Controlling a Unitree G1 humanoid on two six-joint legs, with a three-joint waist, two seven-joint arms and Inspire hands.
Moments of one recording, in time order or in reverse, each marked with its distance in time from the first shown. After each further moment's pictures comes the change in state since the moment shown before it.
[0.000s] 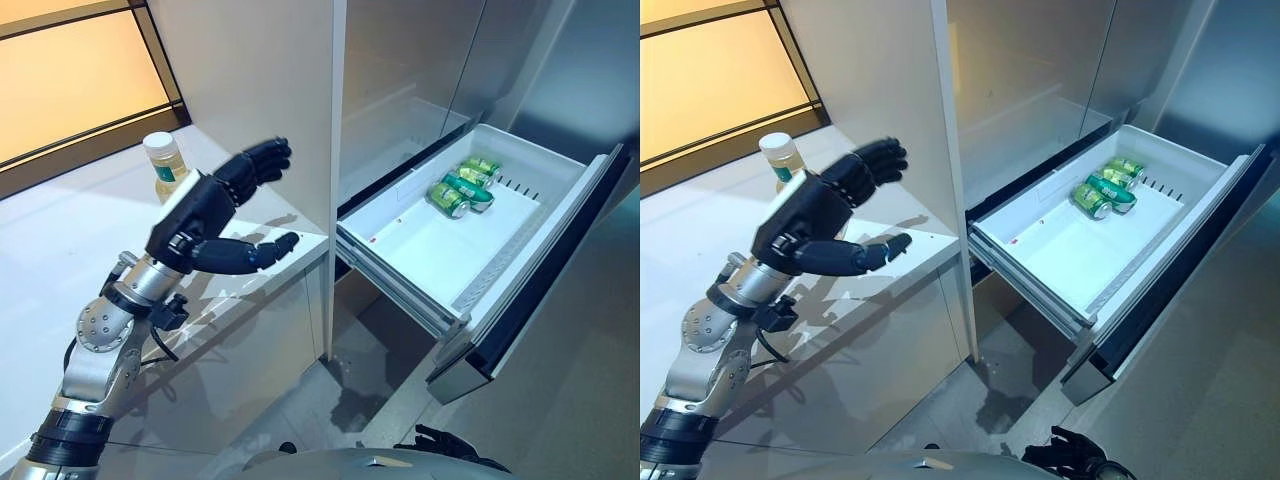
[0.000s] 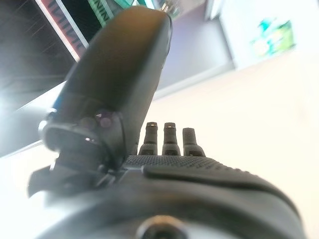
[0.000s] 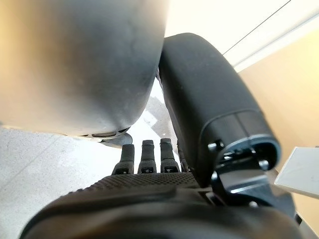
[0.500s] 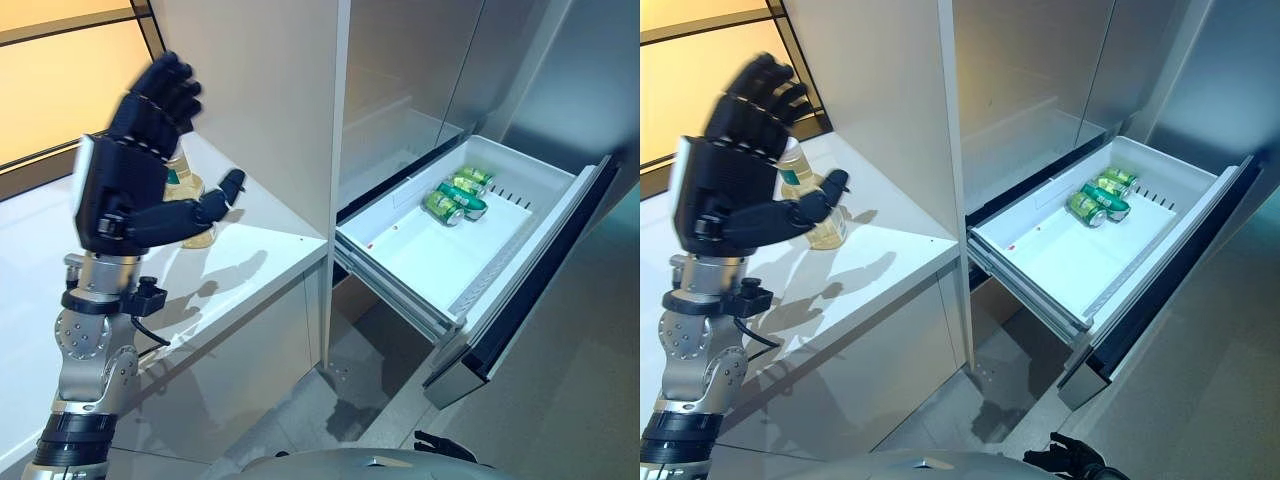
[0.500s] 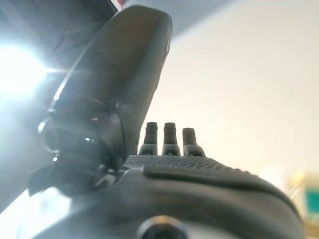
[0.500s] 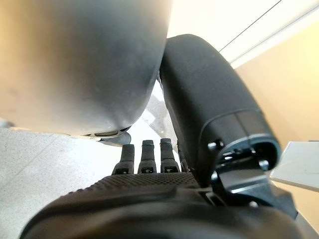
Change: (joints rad) left arm -0.008 -0.069 0.104 -0.001 0.066 -0.211 0.341; right arm 0.016 0.013 -0.001 0.004 0.002 0.002 -0.006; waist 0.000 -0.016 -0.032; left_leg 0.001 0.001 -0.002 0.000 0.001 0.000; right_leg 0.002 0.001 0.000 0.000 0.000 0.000
